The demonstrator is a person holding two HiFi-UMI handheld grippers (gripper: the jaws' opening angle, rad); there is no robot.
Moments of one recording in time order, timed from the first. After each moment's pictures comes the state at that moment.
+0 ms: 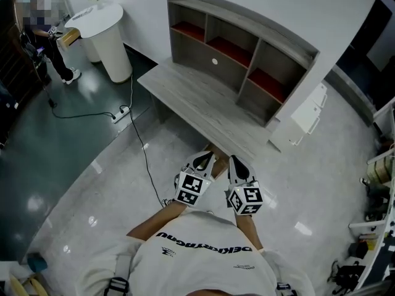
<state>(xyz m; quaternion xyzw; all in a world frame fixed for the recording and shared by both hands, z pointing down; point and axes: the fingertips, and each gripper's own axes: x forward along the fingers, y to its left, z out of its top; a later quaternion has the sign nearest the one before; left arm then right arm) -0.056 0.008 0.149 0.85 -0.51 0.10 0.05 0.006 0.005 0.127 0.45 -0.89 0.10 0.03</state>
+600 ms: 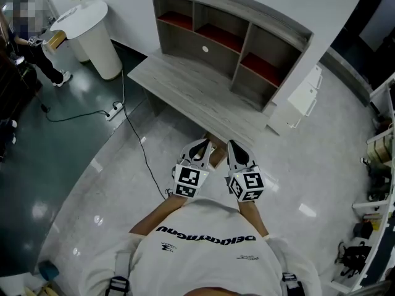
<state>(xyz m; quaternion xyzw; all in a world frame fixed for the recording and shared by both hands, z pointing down) -0.064 -0.005 0.138 0.85 -0.52 0.08 0.03 0.003 -0.014 0.124 0.45 -0.89 0.08 0.04</state>
